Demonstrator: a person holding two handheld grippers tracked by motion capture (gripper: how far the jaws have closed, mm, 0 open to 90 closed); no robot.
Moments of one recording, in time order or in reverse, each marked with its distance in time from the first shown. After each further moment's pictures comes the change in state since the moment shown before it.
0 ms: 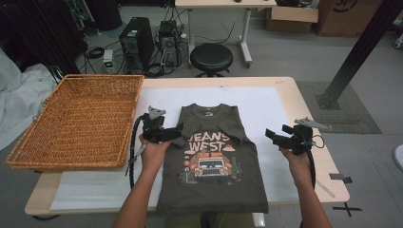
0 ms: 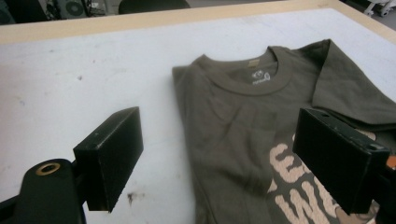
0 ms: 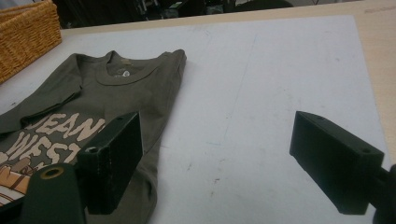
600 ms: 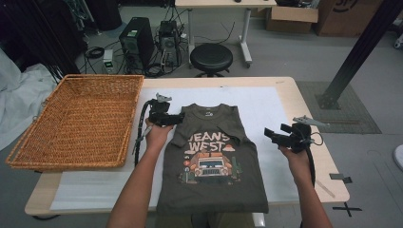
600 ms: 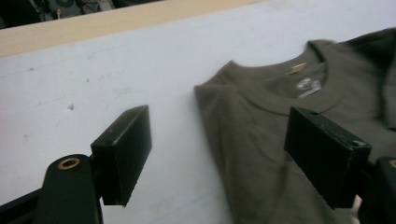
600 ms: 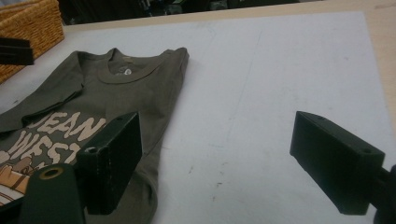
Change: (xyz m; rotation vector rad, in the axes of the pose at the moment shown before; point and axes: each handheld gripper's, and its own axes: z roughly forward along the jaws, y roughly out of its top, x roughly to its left) left arm 0.032 0.016 0.076 0.104 0.003 0.066; right arm 0.000 0.002 0.009 0.026 0.024 0.000
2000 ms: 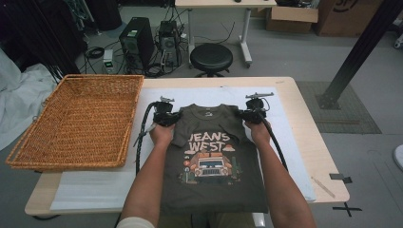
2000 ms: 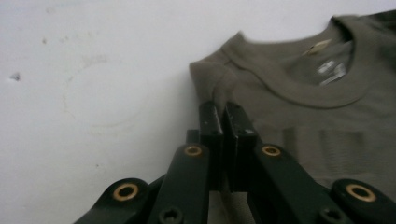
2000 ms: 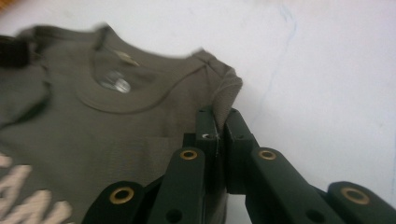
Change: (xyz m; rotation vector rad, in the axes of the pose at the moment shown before) left arm 0.009 -0.008 0.017 0.016 -0.102 -0.087; right arm 0.031 0.048 0.145 0.186 0.096 -0.113
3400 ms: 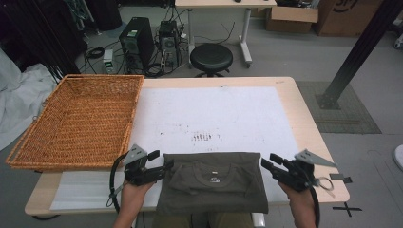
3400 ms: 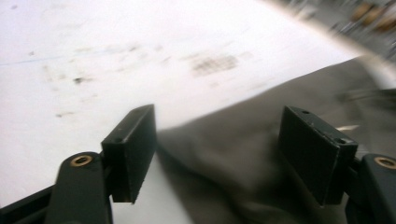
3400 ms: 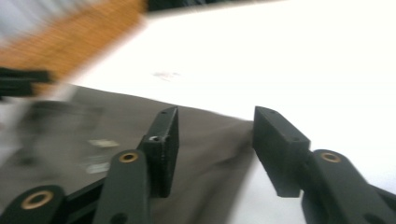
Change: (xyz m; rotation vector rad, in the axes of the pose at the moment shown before) left arm -0.048 -0.118 -0.135 -0.095 -0.108 0.061; right arm 0.063 -0.135 -0.177 -0.179 -0.006 0.072
